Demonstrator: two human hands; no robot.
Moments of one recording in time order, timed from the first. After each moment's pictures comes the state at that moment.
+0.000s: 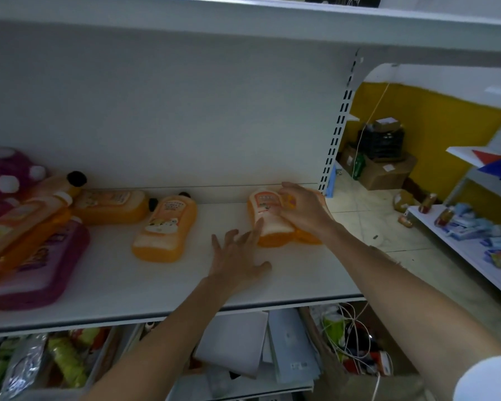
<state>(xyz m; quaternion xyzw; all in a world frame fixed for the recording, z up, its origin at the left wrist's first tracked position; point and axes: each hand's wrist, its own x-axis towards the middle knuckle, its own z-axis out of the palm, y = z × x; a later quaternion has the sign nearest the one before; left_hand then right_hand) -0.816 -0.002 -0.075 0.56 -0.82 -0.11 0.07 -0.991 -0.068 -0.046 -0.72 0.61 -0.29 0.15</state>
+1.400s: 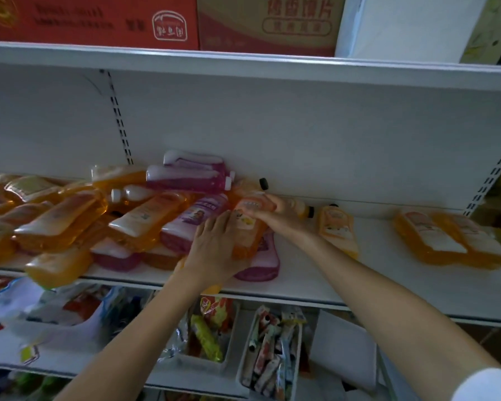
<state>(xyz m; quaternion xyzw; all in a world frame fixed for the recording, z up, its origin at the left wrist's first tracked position) -0.460 0.059 -0.026 0.63 -0.76 0.02 0.15 -0.606 -0.038 -0.026 -0.65 0.51 -0.36 0.43</state>
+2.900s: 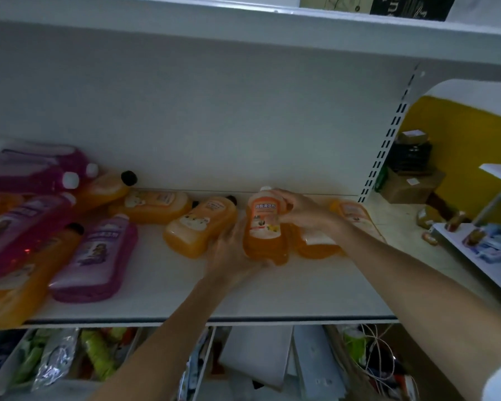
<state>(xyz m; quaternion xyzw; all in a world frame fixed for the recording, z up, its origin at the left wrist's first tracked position) -0.736 -0.016 -0.077 0.59 -0.71 -0.22 0.31 -0.907 -0.087 -0.020 -0.73 0.56 -0.19 0.35</state>
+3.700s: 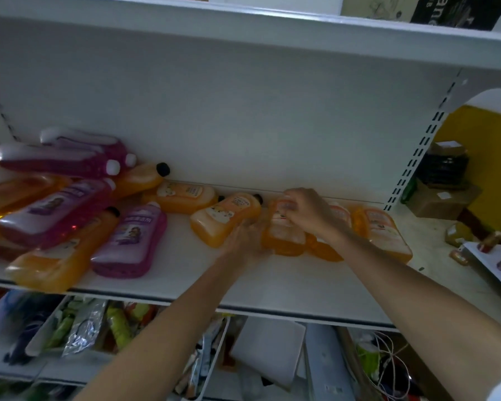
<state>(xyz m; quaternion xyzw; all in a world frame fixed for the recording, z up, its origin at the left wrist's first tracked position) -0.724 -0.033 -0.060 0.64 -0.74 -0.17 0.13 -0.871 -0.083 -0.027 -0.79 0.57 -0.21 0.10</state>
